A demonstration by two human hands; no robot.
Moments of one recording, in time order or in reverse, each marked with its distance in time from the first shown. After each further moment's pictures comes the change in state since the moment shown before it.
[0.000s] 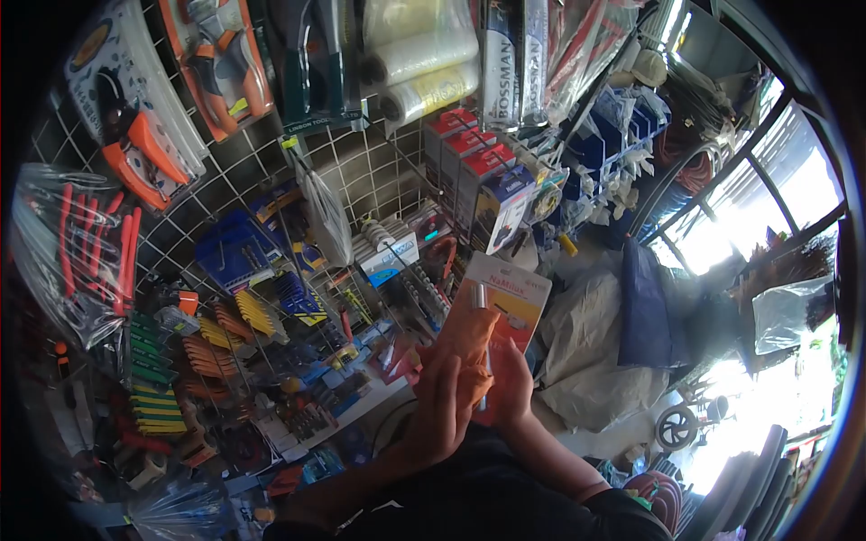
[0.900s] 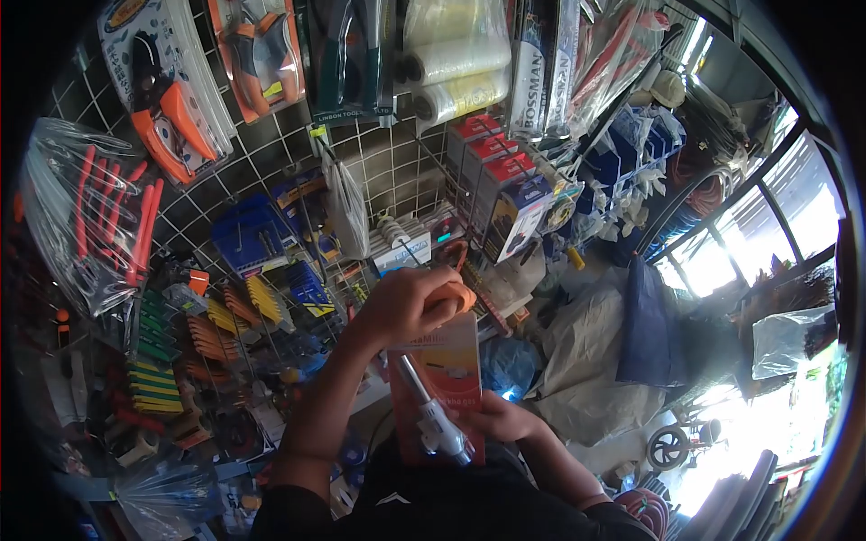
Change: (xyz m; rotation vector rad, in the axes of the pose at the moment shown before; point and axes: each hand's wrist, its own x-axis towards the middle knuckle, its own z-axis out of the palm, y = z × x) left_hand 0.125 -0.077 -0.083 -0.058 -0.364 -0.101; right_hand -0.017 -0.018 -0.002 -0.901 -0.546 0.575
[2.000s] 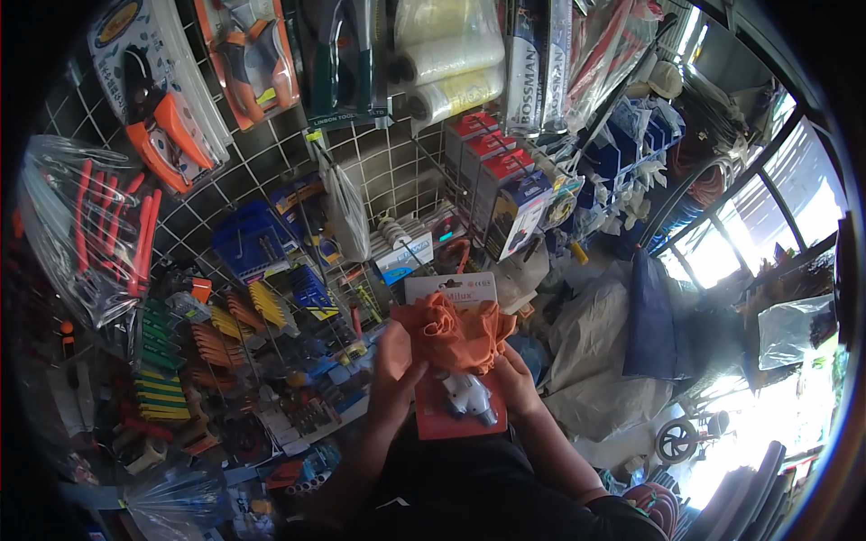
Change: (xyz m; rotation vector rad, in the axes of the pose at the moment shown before) left_hand -0.096 0.000 0.102 -0.870 0.761 -0.234; right_hand 0.022 0.022 -0.020 0.479 0.458 -0.325
